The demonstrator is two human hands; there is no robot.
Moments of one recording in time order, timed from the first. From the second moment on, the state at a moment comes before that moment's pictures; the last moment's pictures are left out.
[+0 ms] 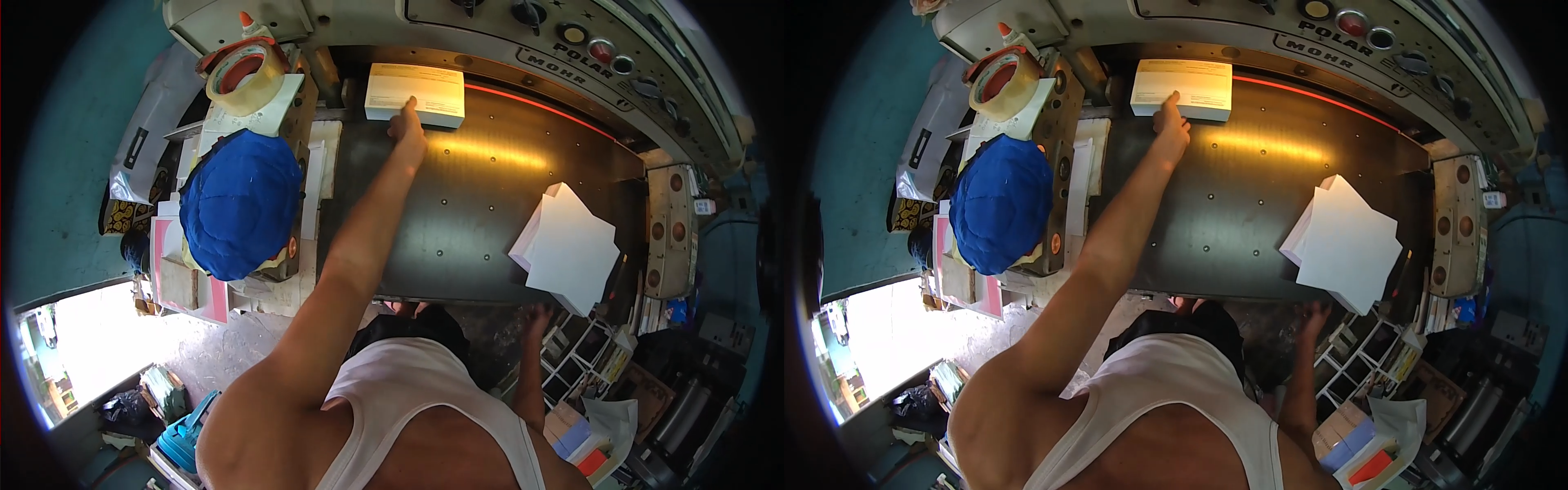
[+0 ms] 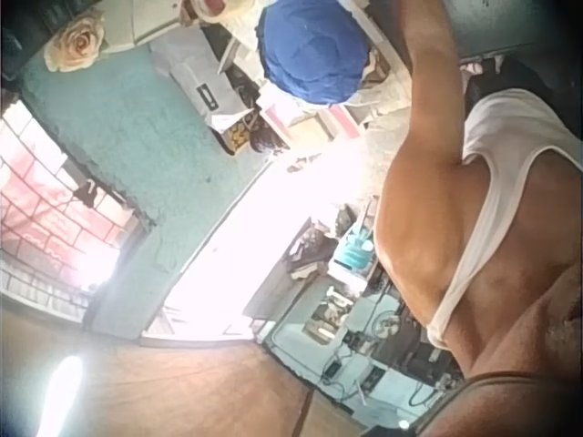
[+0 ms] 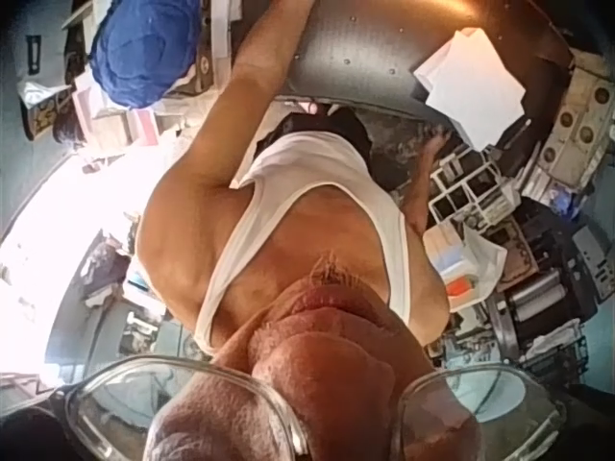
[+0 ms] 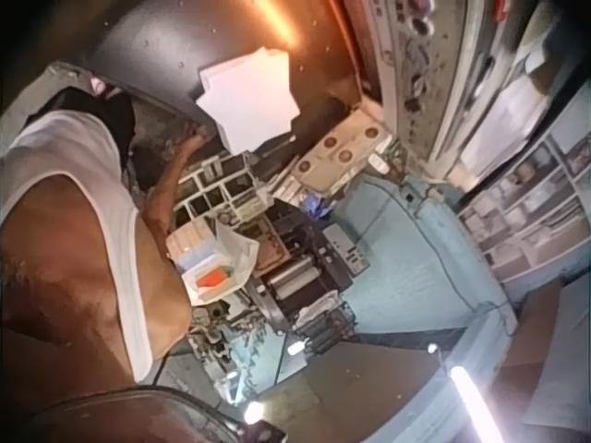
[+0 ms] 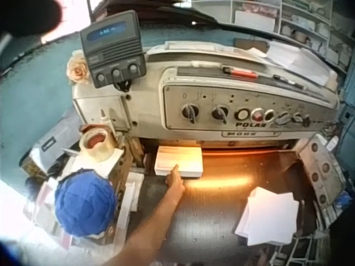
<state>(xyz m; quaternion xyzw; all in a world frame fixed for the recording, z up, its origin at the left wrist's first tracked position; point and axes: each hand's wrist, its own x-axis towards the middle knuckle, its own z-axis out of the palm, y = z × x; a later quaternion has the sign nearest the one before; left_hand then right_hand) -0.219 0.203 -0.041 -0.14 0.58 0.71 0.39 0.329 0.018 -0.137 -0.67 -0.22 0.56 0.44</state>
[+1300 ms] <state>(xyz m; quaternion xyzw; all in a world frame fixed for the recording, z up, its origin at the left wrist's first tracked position) -0.241 0.210 -0.059 -0.12 0.58 0.72 0.36 0.331 0.056 -0.201 -0.31 -0.07 0.81 0.50</state>
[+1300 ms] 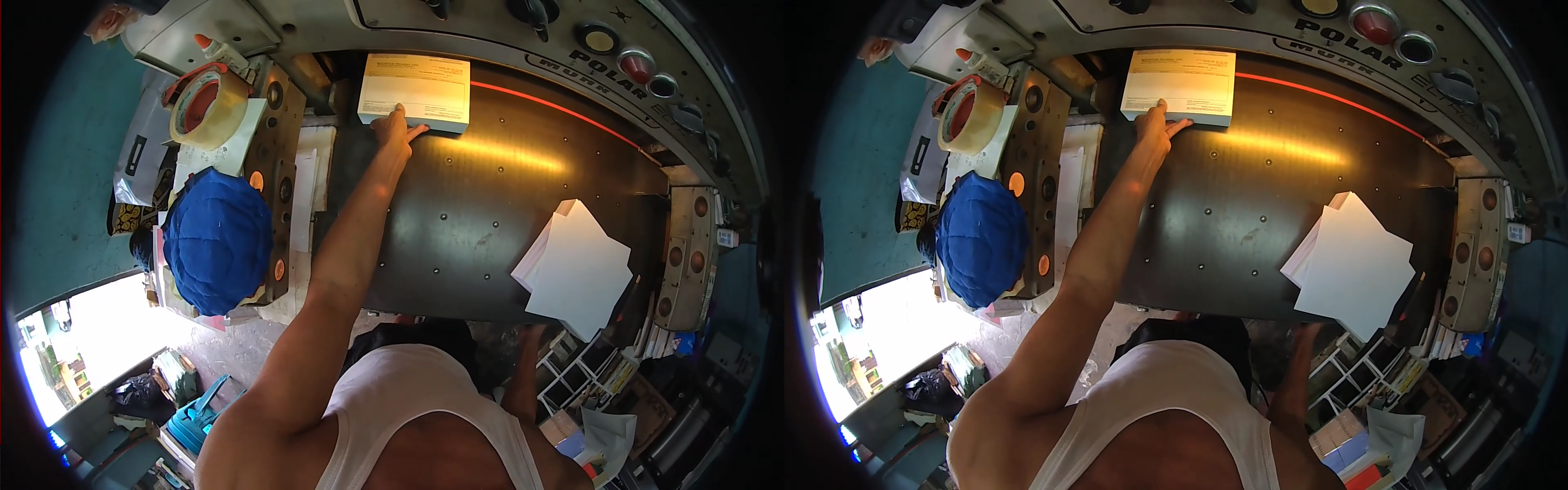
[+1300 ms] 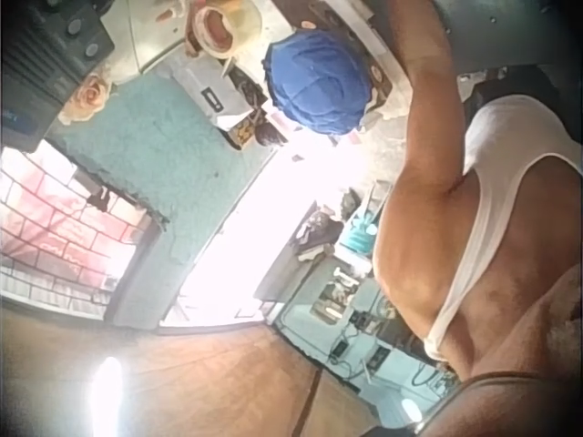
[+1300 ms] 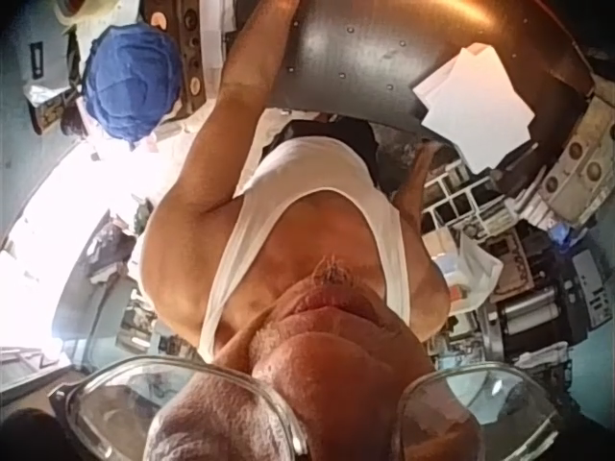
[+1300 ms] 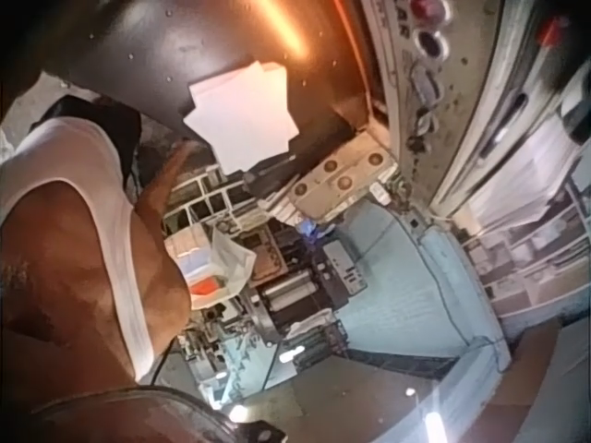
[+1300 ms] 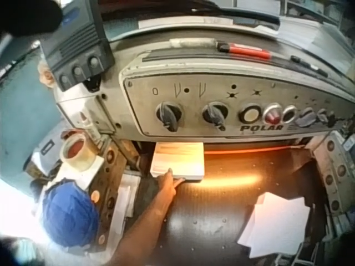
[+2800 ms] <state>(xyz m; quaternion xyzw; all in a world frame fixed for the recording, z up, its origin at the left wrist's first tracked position) -0.234 0.209 -0.041 -0.15 0.62 0.68 0.35 0.332 0.057 -0.184 -0.43 0.05 0.71 0.56</state>
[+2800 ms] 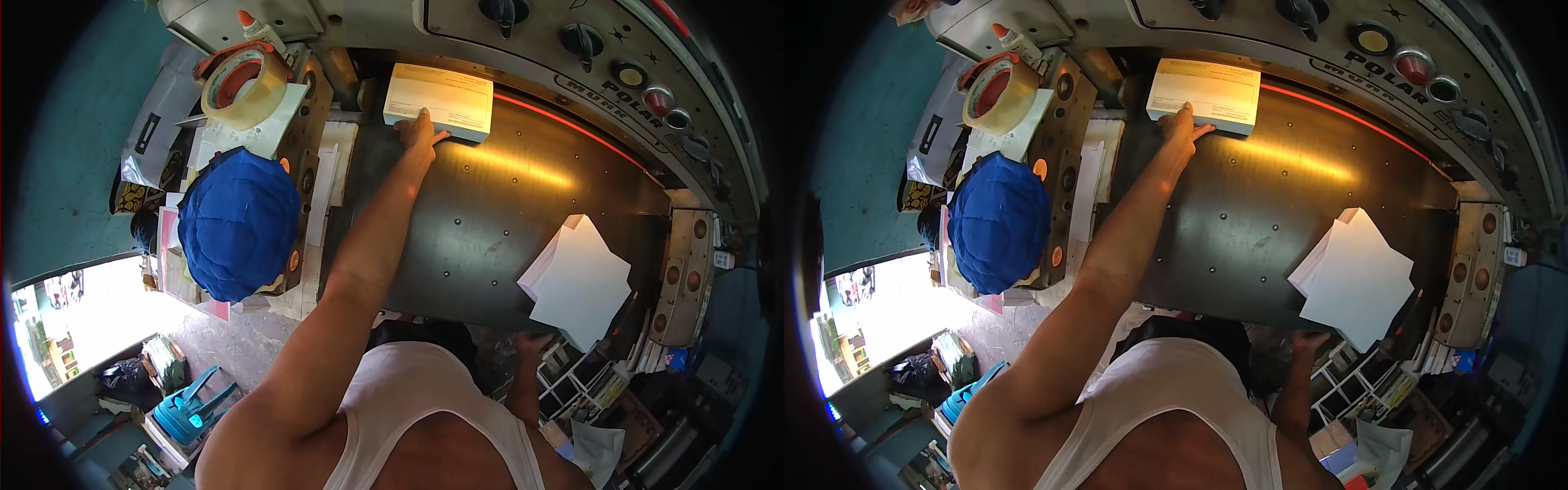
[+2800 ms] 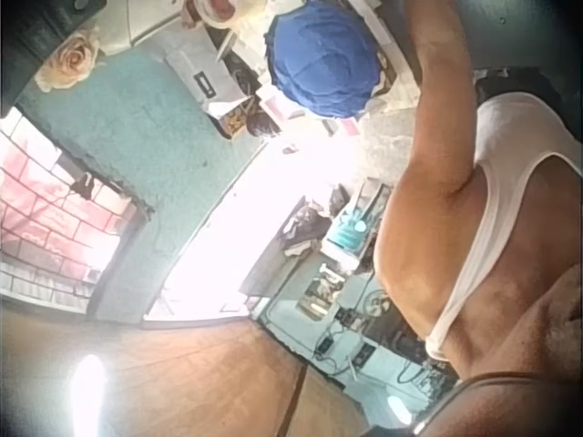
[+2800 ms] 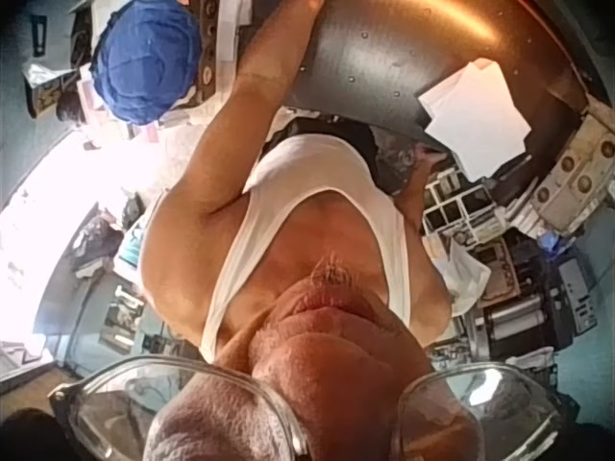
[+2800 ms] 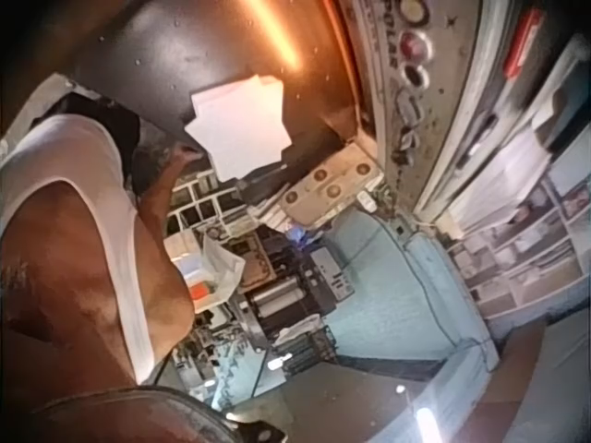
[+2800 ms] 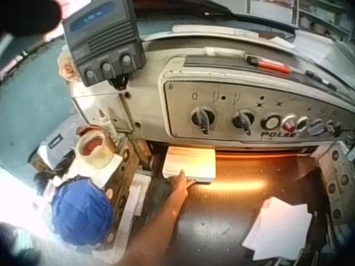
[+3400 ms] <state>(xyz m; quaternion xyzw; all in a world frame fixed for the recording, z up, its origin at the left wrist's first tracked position) -0.233 0.136 -0.051 0.05 0.73 0.66 0.17 0.126 -0.011 -0.034 -0.50 -0.49 0.61 0.37</state>
